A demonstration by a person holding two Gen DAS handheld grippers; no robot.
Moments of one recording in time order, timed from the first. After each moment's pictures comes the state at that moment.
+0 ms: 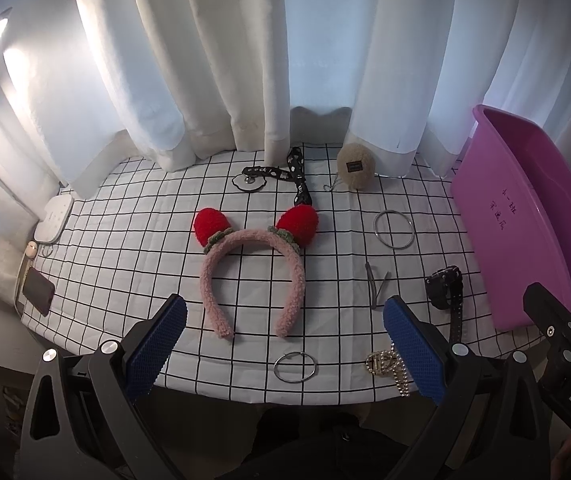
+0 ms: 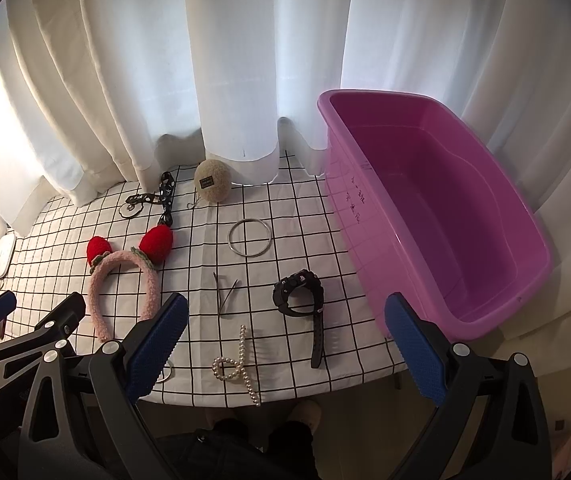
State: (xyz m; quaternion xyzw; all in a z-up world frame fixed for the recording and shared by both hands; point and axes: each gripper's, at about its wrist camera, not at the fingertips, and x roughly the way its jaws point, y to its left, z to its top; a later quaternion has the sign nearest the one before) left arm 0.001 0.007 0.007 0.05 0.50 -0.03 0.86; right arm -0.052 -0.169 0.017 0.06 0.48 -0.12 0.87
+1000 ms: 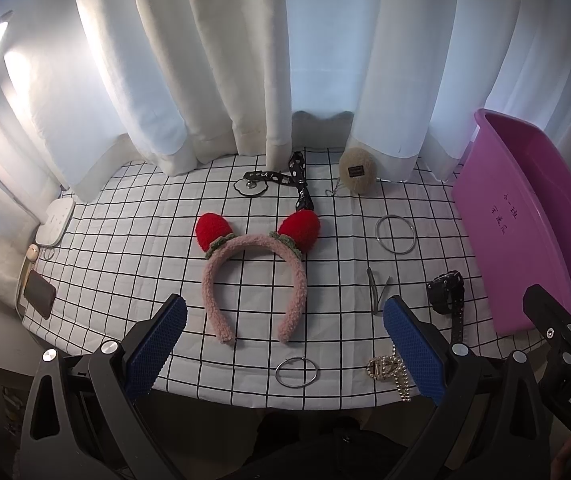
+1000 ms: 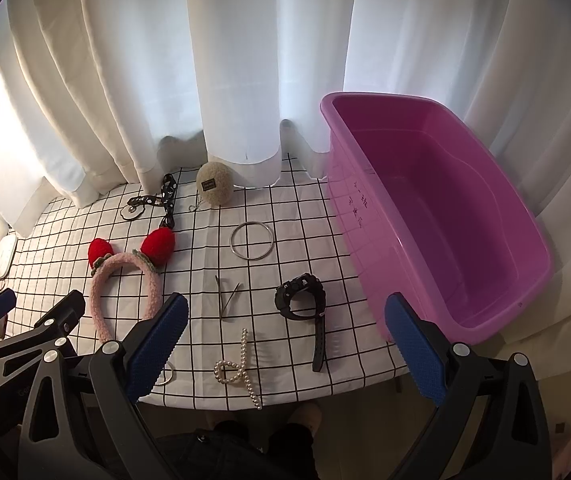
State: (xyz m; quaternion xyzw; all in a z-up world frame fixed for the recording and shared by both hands) left arm 0.001 0.008 0.010 0.05 0.49 -0.03 0.87; right arm -0.051 -0.167 0.020 0.06 0.47 -0.12 0.87
